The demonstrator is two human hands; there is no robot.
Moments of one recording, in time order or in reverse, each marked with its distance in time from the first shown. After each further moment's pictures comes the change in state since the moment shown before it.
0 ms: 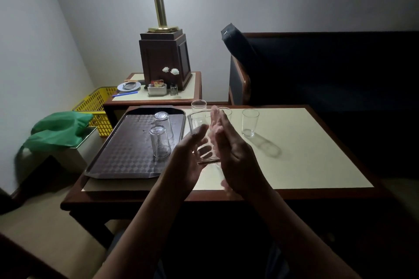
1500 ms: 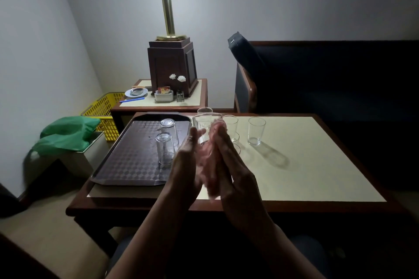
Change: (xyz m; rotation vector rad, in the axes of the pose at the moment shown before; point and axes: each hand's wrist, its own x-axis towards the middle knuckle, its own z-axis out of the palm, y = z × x) left_hand 0.003 0.007 0.001 -0.100 0.006 0.054; right_hand -0.027 -0.005 0.014 0.094 0.042 -0.159
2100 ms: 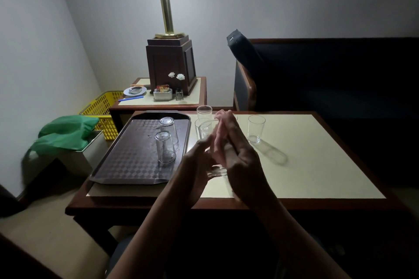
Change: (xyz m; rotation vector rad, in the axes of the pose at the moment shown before) left_hand -0.005 -0.005 -0.002 0.144 -0.091 -0.064; right_hand 0.034 0.005 -0.008 0.112 0.024 0.186
